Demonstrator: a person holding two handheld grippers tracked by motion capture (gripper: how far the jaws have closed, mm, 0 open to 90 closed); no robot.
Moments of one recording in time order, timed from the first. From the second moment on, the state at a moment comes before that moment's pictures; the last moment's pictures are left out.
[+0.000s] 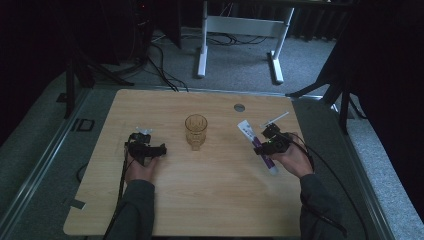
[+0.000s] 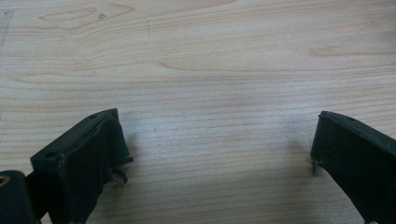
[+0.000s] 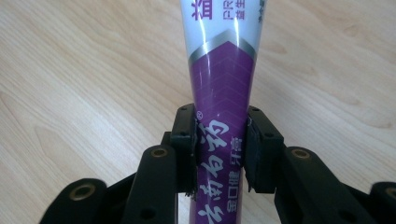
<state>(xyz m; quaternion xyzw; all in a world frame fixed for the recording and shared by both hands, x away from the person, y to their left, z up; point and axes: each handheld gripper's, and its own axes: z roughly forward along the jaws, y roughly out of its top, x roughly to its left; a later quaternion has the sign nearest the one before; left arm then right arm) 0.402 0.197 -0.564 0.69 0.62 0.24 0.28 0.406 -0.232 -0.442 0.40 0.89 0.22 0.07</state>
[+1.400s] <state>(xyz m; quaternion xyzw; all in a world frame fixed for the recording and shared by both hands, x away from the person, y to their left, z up) 0.403 0.197 -0.564 0.69 0.62 0.24 0.28 0.415 -0.228 -0.418 0.43 0.82 0.37 0.13</state>
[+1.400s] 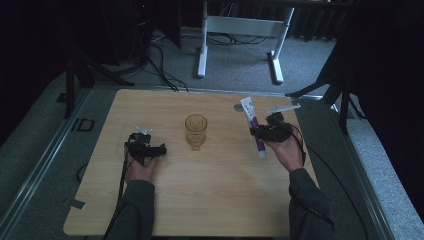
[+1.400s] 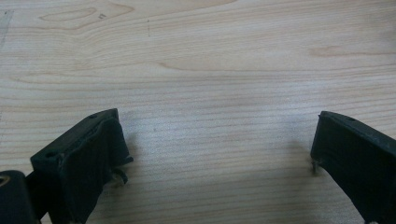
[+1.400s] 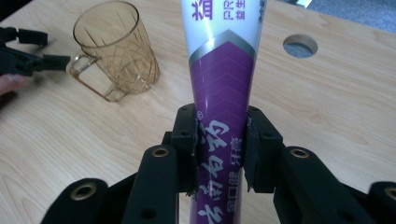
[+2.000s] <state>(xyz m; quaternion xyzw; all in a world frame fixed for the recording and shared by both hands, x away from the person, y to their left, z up) 0.403 0.197 -0.564 0.69 0.62 0.24 0.28 0.418 -0.215 -0.420 0.41 0.80 0.41 0.15</state>
